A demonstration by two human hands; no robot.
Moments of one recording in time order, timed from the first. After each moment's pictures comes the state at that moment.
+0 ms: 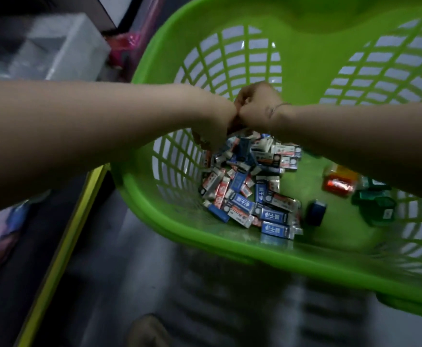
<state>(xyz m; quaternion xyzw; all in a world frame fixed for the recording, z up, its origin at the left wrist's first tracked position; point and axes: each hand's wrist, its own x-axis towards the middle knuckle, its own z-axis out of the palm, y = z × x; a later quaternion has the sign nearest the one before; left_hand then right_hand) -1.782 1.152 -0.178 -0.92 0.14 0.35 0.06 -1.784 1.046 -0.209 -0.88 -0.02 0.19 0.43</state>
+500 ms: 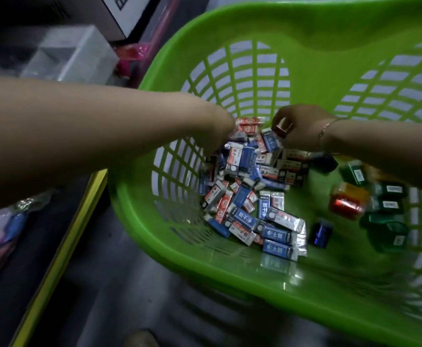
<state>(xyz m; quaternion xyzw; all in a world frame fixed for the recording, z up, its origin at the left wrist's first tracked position) -1.775 1.152 -0.177 -0.88 0.19 0.37 0.22 -1.761 0.984 -0.235 -0.94 -0.13 0.22 0.24</state>
